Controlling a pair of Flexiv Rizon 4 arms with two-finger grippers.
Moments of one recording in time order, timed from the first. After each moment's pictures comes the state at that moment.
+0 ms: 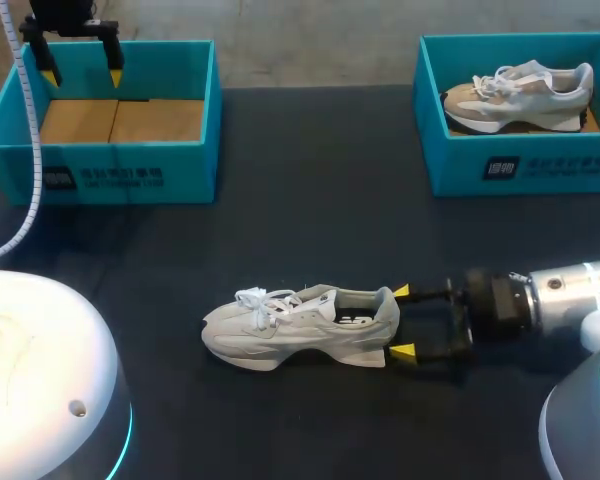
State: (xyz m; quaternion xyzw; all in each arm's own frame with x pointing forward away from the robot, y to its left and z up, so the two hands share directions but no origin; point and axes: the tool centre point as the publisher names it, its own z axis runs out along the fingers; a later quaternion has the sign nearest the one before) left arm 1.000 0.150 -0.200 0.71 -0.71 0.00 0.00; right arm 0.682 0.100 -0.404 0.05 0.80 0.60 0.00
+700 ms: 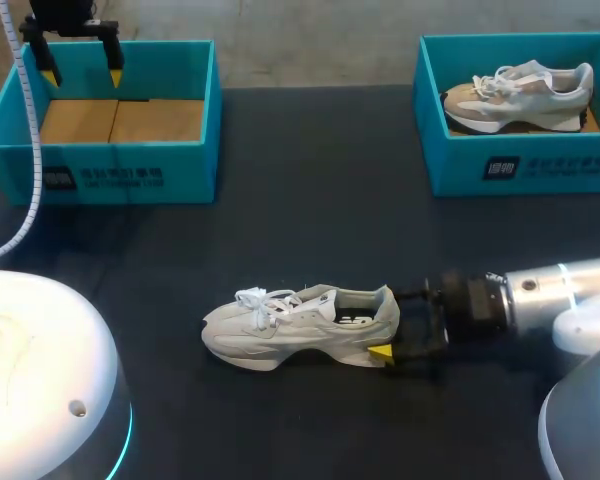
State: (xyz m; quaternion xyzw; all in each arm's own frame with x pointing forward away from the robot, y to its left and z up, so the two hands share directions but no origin) left arm 1.000 0.150 -0.200 0.71 -0.71 0.00 0.00; right arm 0.687 0.129 -0.410 0.04 0.80 0.60 0.01
